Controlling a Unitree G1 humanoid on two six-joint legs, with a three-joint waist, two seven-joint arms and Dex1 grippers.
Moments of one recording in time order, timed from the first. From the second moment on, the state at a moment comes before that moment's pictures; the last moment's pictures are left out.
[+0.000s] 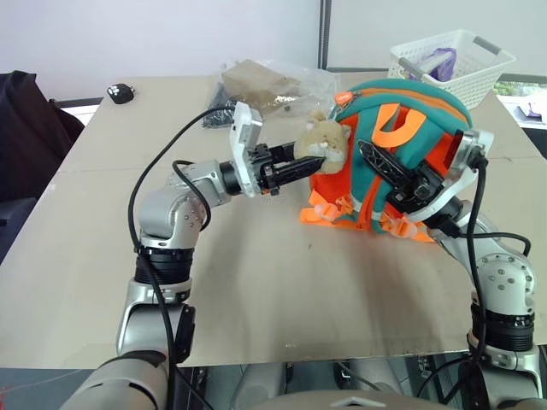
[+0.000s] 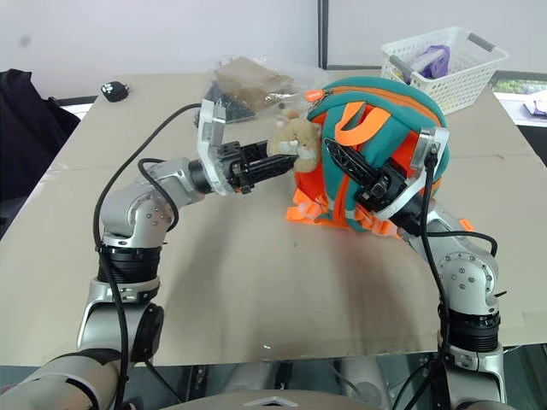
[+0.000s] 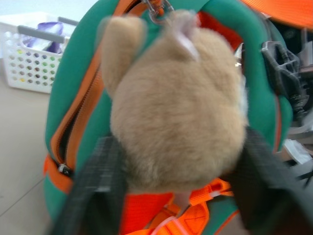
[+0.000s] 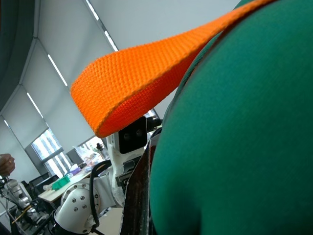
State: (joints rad) left arm -0.70 0.41 0.06 -0.01 -0.64 0.69 -1.00; right arm -0.36 -0.30 -0.17 -0.40 1.15 0.65 0.48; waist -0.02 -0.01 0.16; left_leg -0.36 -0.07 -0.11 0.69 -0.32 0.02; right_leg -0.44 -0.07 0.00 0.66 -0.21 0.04
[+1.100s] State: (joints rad) left arm -0.32 0.68 0.12 0.16 -0.48 0.59 -1.07; right arm -0.03 -0.62 -0.21 -0.42 0.90 0.55 0.72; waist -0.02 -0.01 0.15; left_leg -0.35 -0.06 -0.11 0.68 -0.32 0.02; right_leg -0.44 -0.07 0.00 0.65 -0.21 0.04
